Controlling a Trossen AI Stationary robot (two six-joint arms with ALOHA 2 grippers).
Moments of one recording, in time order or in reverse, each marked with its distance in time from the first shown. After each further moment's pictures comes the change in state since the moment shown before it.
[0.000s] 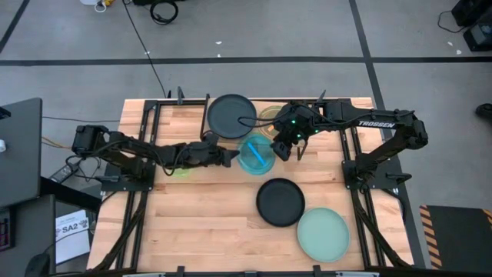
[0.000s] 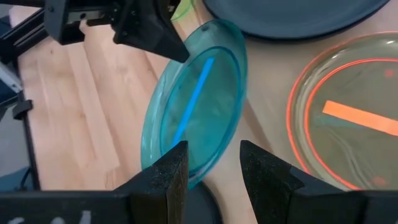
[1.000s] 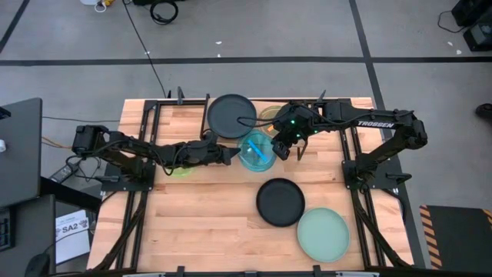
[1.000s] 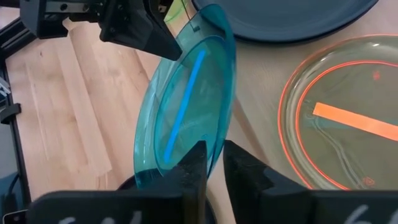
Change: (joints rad) left arm 0.007 0.000 0.000 0.053 -0.011 -0.007; right arm 0.000 0.005 0.000 0.002 0.024 -0.003
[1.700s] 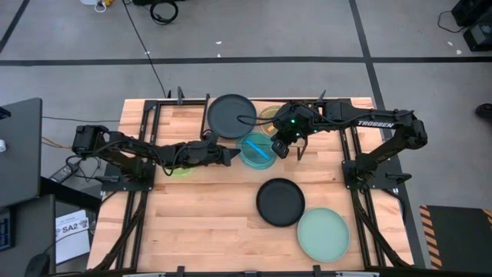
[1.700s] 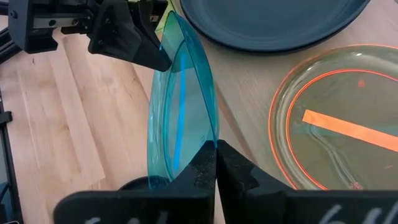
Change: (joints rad) left arm -0.001 0.000 0.000 0.001 0.006 0.025; right arm -0.001 0.000 0.000 0.013 0.022 -0.001
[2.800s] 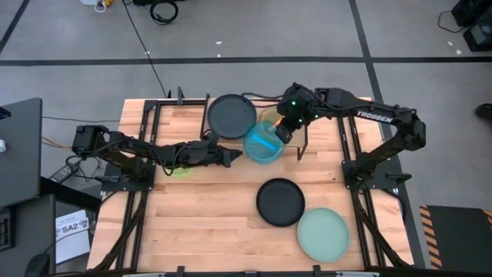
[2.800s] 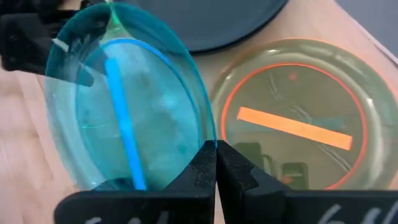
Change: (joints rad) left arm -0.001 0.000 0.000 -0.002 0.035 0.004; right arm -0.196 -0.002 0.000 -0.060 -0.077 -0.091
